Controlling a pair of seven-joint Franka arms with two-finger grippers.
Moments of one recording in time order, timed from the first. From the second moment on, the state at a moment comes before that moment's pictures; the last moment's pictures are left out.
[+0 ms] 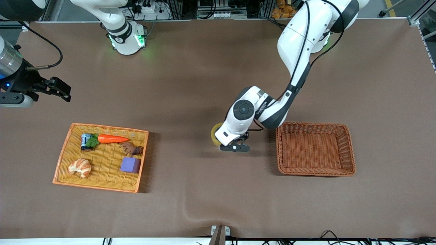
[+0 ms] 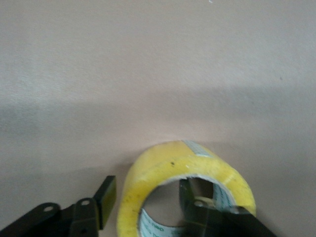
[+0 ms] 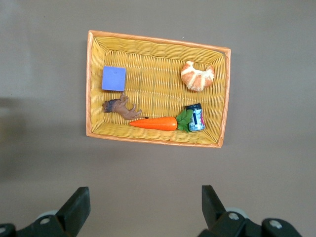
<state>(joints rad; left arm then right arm) -0.58 0.86 -0.14 -1.38 0.06 2.32 -0.64 -0.03 0.05 0.13 -1.51 -0.09 1.57 0.11</state>
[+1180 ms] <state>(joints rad) -0.31 0.59 -0.13 -1.34 0.11 2.01 -0.47 -0.07 0.01 0.11 -1.51 -0.09 1.47 0.11</state>
